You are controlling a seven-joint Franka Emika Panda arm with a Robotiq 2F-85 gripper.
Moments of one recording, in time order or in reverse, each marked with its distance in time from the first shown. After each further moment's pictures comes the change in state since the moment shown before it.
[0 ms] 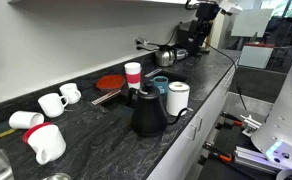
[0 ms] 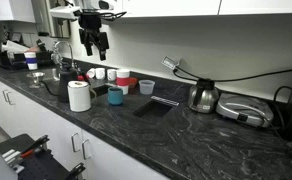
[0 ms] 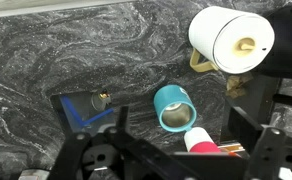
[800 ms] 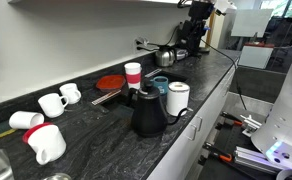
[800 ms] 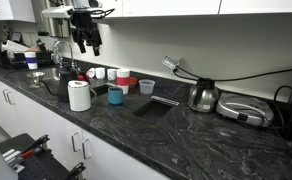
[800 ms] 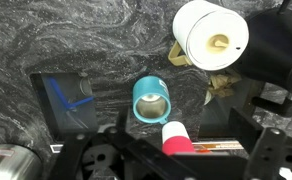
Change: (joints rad) arm 0.051 0.001 0.118 0.000 0.005 0.056 0.044
